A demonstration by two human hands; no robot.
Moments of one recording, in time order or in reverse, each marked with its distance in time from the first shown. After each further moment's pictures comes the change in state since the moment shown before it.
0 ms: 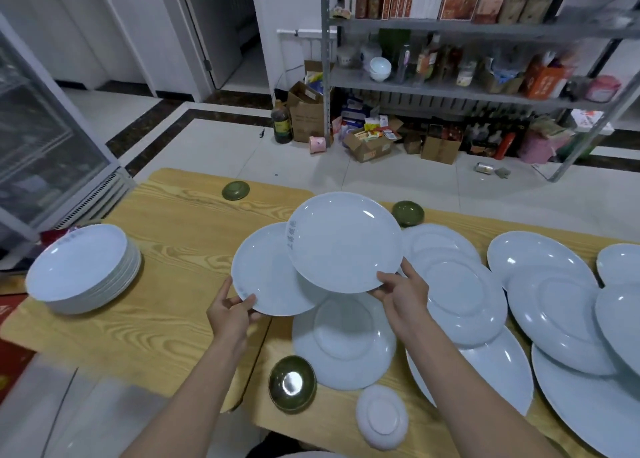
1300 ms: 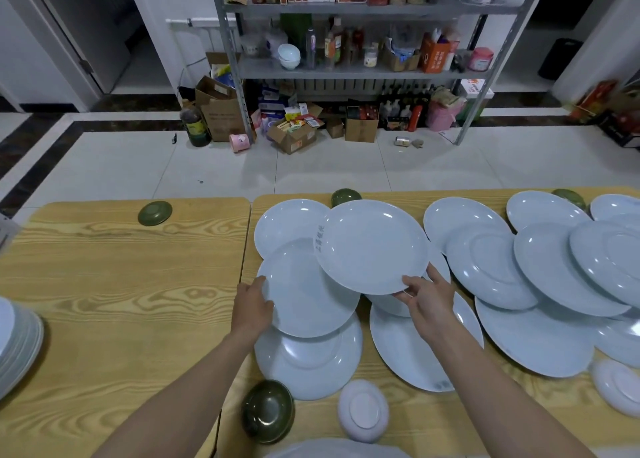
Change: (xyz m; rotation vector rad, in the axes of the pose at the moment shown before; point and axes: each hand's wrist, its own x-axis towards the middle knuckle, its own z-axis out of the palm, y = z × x) left_hand 0.033 -0.033 0.099 1.210 -0.561 0.373; right_hand -0.005 -0.037 -0.081 0.028 0.360 -0.130
